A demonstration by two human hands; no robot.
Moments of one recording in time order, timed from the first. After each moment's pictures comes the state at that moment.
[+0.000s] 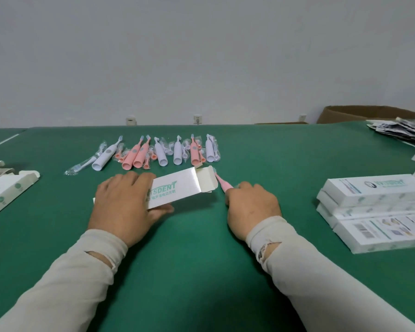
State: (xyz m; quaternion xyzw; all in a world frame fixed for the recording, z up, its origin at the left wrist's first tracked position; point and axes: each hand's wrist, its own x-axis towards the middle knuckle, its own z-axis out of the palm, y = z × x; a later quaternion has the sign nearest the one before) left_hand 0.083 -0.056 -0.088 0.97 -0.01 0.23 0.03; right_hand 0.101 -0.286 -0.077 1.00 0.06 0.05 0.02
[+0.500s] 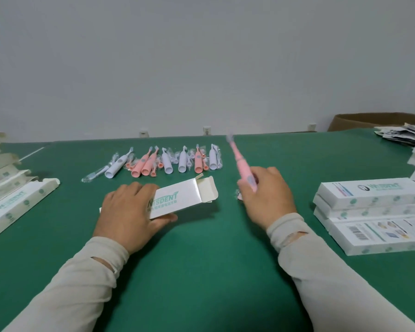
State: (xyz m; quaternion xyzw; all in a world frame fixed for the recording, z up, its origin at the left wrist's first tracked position) left_hand 0.059 -0.061 -0.085 0.97 -0.02 0.24 0.02; right_hand 0.105 -0.329 -0.068 0.91 0.04 0.22 -0.34
